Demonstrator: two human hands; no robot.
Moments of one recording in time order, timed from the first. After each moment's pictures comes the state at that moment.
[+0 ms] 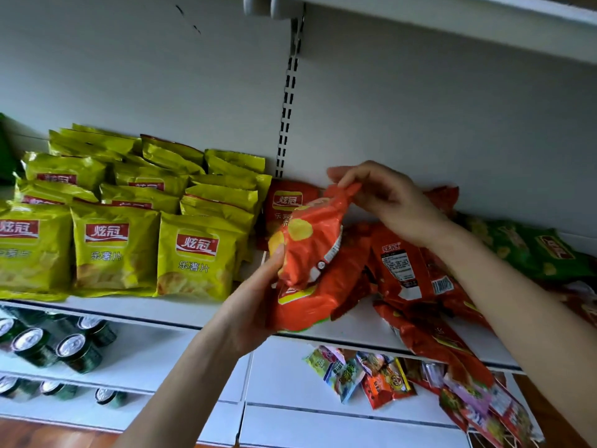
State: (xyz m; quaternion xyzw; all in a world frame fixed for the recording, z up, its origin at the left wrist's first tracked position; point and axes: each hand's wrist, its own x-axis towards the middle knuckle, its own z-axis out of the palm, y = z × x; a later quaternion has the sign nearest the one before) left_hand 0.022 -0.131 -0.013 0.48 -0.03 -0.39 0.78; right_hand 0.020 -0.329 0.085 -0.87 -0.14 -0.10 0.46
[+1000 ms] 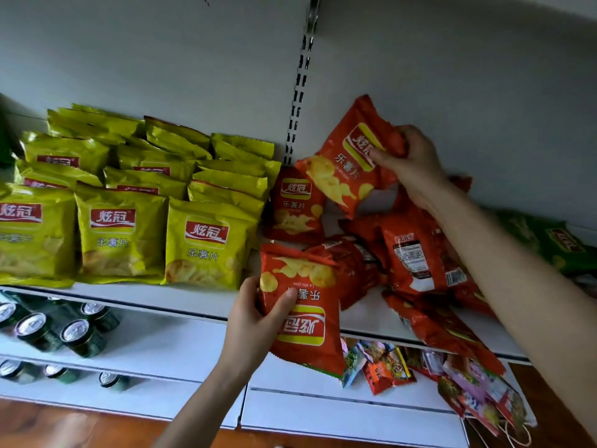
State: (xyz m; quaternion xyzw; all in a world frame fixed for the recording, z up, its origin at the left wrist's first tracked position) left_hand -0.005 -0.110 -0.061 0.67 -0.03 -0.15 0.72; right_hand 0.077 -0.361 0.074 -0.83 0.11 -0.24 0.49
